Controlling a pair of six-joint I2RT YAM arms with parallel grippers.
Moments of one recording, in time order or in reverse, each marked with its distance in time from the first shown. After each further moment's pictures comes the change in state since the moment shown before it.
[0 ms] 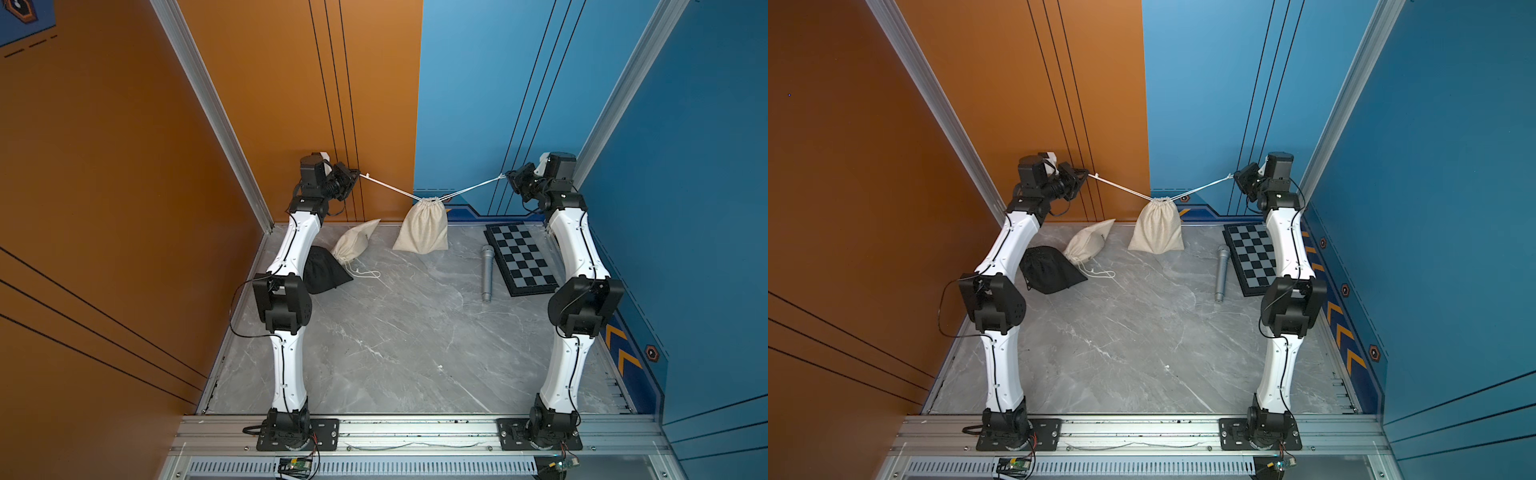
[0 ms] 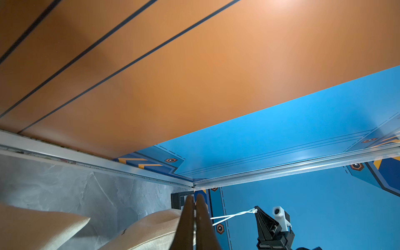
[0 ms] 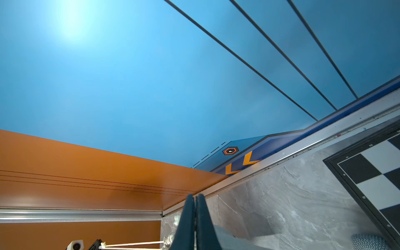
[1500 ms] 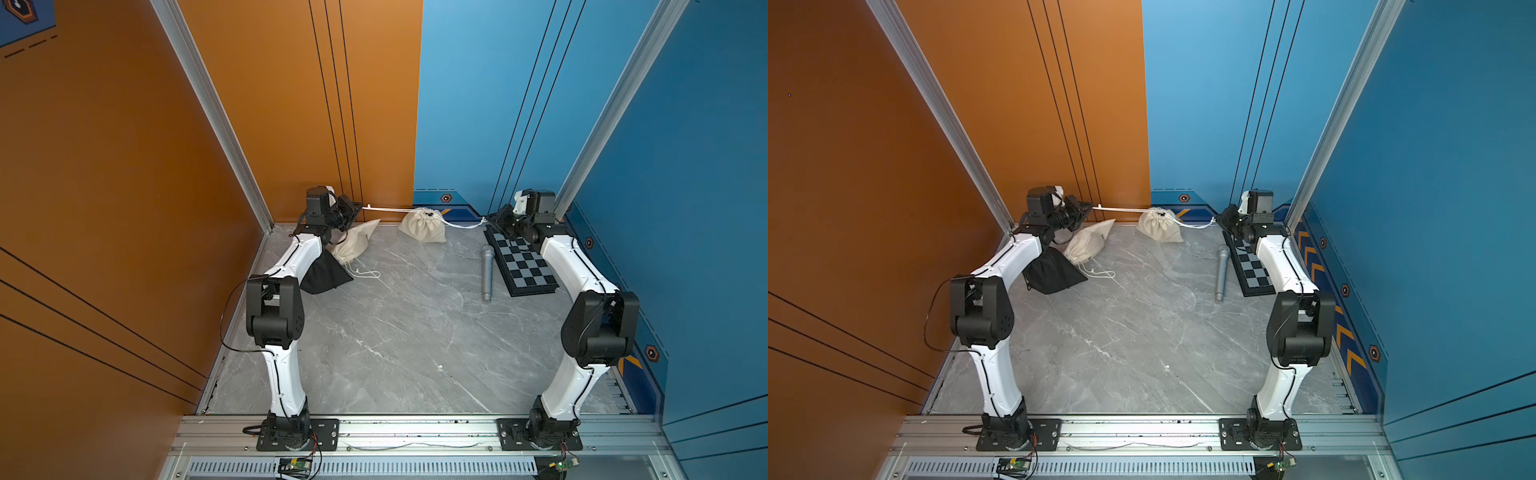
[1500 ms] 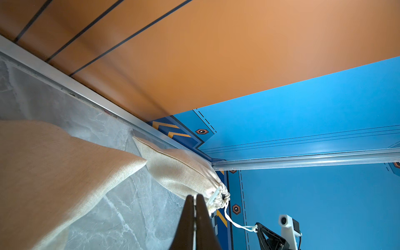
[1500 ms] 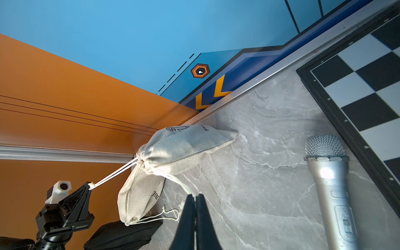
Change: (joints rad) left arm -0.009 -0.216 -0.594 0.223 0.008 0.008; right arm 0.079 -0.325 -0.661 0.093 -0.047 -0.181
